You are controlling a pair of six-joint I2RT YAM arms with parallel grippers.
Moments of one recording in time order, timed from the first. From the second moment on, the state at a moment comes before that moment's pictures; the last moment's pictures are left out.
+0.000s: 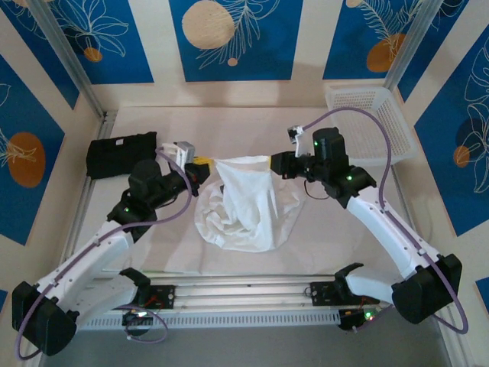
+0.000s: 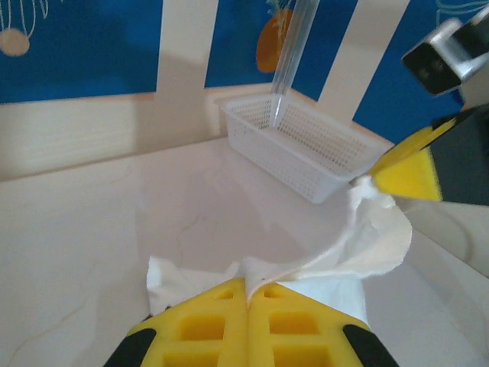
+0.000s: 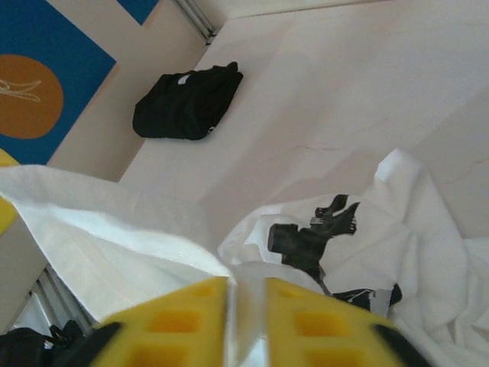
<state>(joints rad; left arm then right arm) -0.53 0.95 0.77 0.04 0.27 -0.21 0.43 1.17 1.10 -0.45 -0.42 0.38</state>
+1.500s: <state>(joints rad) -0.41 0.85 0.78 -0.24 -0.05 -0.25 0.33 1.29 0.99 -0.32 -0.33 0.47</state>
